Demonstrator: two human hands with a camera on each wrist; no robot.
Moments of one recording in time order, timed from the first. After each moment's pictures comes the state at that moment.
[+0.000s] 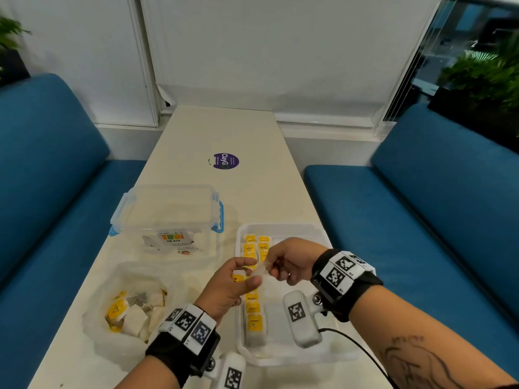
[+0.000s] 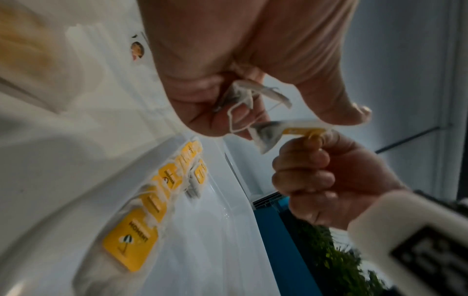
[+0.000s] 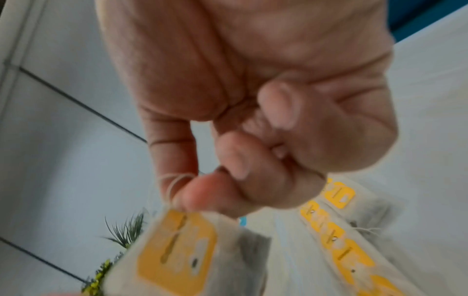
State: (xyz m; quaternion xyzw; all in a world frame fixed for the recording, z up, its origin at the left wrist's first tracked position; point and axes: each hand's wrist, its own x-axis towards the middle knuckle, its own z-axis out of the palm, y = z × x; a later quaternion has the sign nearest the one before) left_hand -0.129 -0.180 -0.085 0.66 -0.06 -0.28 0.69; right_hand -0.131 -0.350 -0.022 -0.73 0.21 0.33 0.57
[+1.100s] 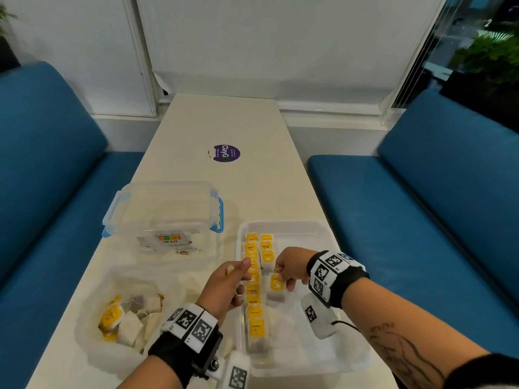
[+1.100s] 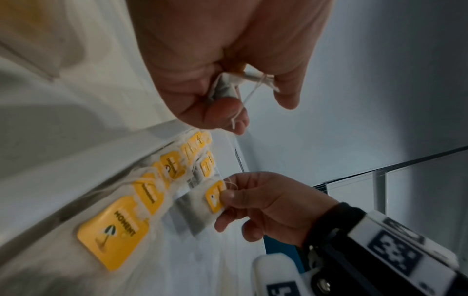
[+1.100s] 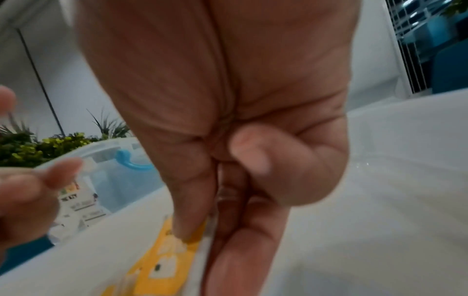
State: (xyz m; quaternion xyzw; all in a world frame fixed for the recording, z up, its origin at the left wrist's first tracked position) left_hand -0.112 -0.192 -0.094 0.63 0.09 -0.29 0.71; right_hand -0.102 -0.368 -0.063 -0.90 0.09 0.38 0.19
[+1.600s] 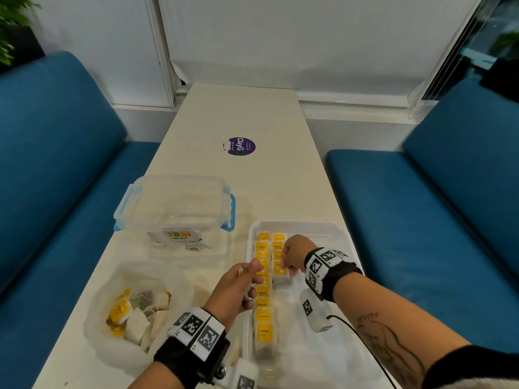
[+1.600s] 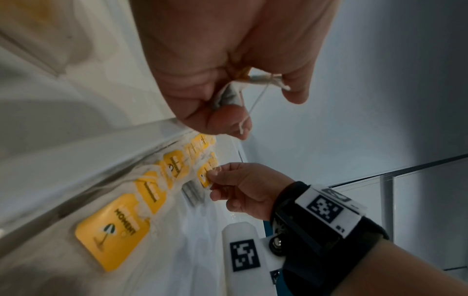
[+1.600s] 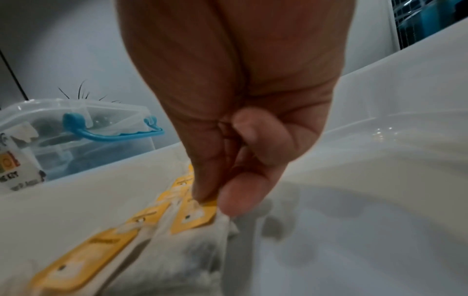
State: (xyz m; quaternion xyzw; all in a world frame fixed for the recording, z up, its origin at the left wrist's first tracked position) left_hand -0.111 -0.194 -0.099 0.62 0.08 -0.30 0.72; right_hand -0.054 -0.376 -0.106 -0.93 0.14 0.26 0.20
